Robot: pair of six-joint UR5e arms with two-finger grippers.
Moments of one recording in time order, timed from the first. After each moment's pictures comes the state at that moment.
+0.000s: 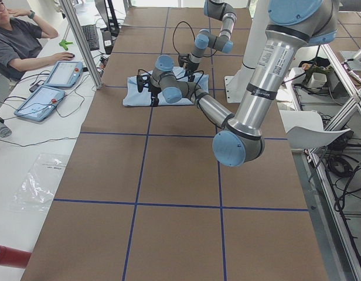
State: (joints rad) left arm -0.84 -1.96 -1.74 -2.06 -1.94 -1.38; right arm 0.31 -0.89 1.62 -1.49 1.50 1.13
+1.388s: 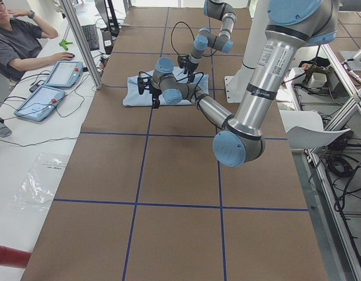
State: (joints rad) left arm -0.83 -1.96 -1.71 -2.08 -1.95 -1.38; right arm 0.32 -0.91 1.64 -1.59 1.50 1.04
